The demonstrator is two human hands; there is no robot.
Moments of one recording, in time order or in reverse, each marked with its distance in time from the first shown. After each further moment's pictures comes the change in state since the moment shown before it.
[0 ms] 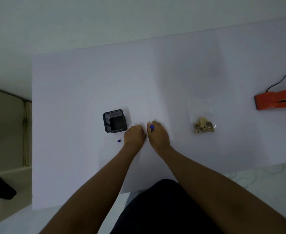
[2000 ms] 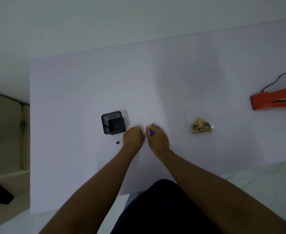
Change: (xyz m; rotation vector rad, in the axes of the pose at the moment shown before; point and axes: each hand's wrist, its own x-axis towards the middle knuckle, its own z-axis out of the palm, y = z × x) left_hand 0.003 -0.003 0.002 0.024 -0.021 0.012; right_hand -0.008 0.007 0.001 -0.035 0.019 -0.048
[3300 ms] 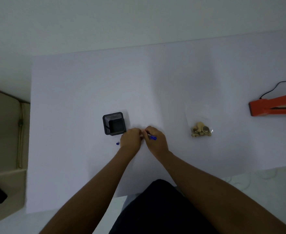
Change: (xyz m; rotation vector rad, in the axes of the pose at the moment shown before) left_hand -0.012 -0.004 -0.014 -0.040 0.041 0.032; right_hand 0.001 -0.001 0.002 0.181 0.002 -0.187
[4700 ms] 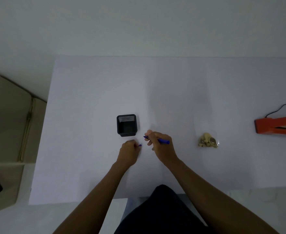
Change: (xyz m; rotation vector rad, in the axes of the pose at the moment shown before) left_hand -0.043 -0.050 0.001 -0.355 0.019 -0.136; right_hand -0.019 -0.080 -0.030 0.339 -0.082 0.138
